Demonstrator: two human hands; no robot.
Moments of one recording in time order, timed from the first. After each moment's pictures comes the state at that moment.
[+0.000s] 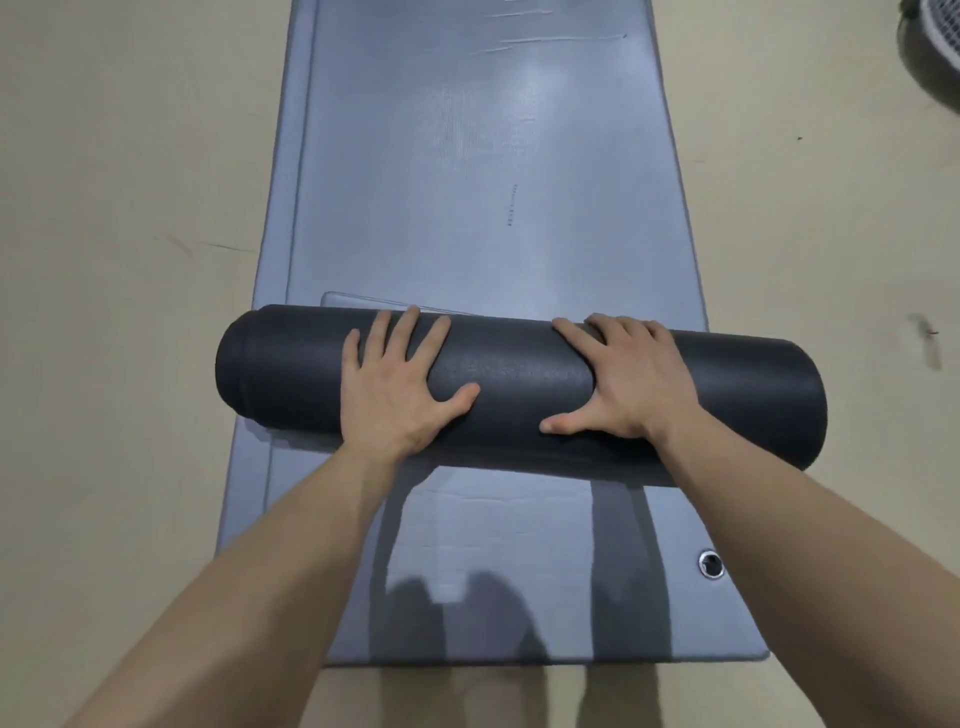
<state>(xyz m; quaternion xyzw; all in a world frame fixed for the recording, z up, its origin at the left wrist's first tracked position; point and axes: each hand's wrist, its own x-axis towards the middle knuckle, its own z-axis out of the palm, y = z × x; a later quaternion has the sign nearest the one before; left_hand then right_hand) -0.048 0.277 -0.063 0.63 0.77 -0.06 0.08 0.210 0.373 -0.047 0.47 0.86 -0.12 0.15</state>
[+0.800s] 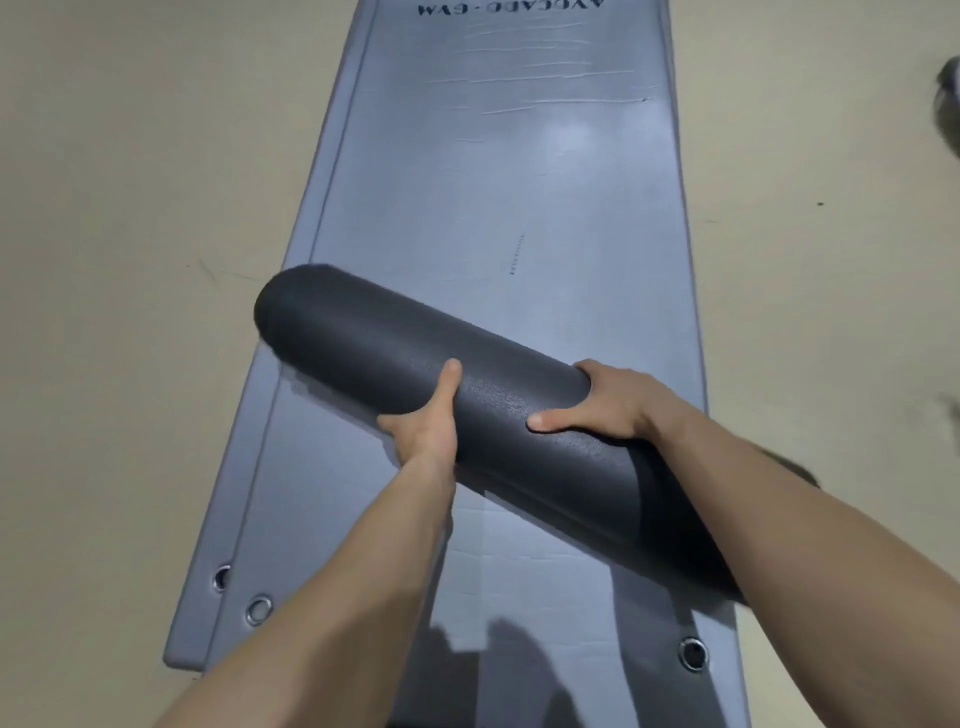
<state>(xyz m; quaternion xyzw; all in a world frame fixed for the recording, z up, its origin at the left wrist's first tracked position) 0.037 0.320 -0.074 -0.12 0.79 0.45 0.41 0.215 0.437 -0.043 0.52 0.71 -0.43 0.17</state>
